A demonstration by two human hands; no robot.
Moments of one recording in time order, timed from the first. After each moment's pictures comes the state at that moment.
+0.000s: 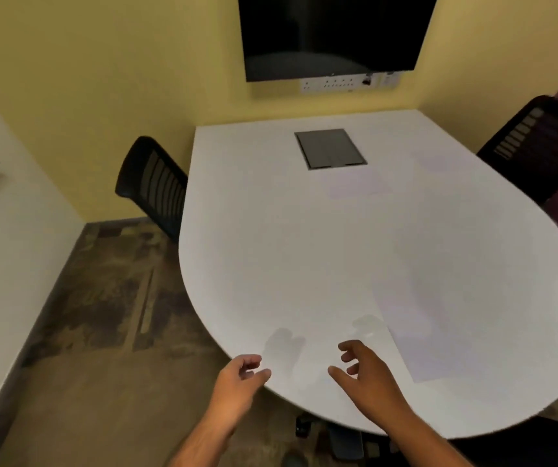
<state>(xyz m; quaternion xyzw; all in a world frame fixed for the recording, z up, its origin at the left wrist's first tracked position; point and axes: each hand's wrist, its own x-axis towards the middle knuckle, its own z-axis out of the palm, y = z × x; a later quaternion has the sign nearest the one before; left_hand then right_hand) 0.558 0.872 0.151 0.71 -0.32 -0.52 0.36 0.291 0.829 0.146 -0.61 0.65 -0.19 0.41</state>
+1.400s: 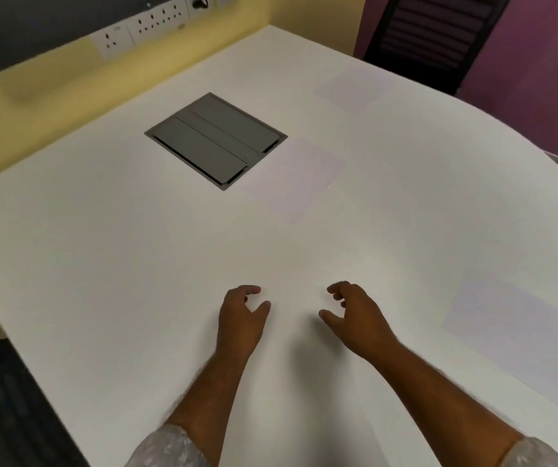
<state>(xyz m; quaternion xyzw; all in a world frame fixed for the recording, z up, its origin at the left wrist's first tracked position) 0.646 0.219 0.042 0.58 -0.64 -0.47 0.19 0.451 0.351 0.081 -0.38 0.84 -0.24 0.31</state>
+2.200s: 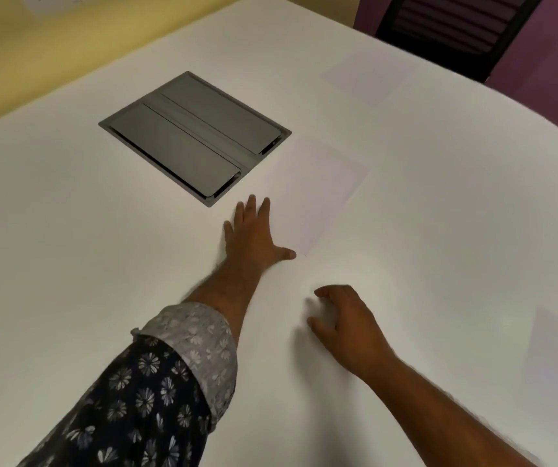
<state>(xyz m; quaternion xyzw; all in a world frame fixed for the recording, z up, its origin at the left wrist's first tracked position) 0.486 -0.032 -0.026 0.46 -0.86 -0.23 -0.03 0.418 0.210 0.003 -0.41 0.84 -0.24 0.28</state>
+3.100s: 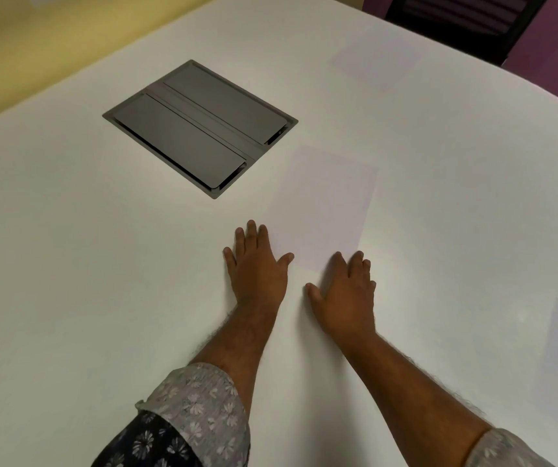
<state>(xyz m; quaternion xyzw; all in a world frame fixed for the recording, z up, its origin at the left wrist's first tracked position) 0.516 0.034 -0.049 0.54 -0.82 -0.19 0.04 0.428 0.162 -0.014 -0.32 0.91 -0.14 0.22</state>
